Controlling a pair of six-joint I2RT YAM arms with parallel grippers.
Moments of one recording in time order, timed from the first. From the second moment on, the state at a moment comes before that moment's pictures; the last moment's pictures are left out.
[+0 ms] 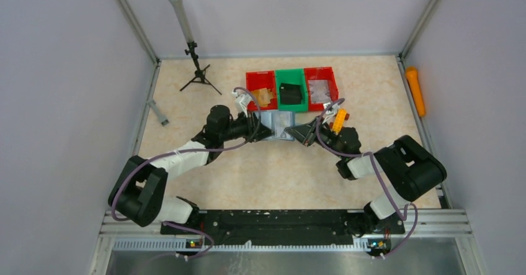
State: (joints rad) left arm -0.49 1.38 0.63 0.46 0.60 -0.60; right arm 0.53 1.57 0.34 1.35 -0.42 0.86
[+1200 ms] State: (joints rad) left arm -0.41 1.47 0.62 0.66 0.83 -0.79; right arm 0.54 1.63 0.34 1.44 -0.49 0.95
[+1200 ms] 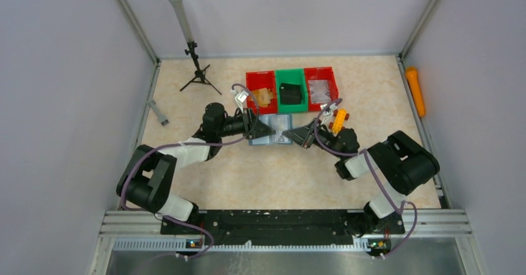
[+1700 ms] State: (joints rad) left arm -0.39 1.51 0.61 0.75 0.88 -0.86; right arm 0.54 1.65 0.34 1.46 -0.50 0.99
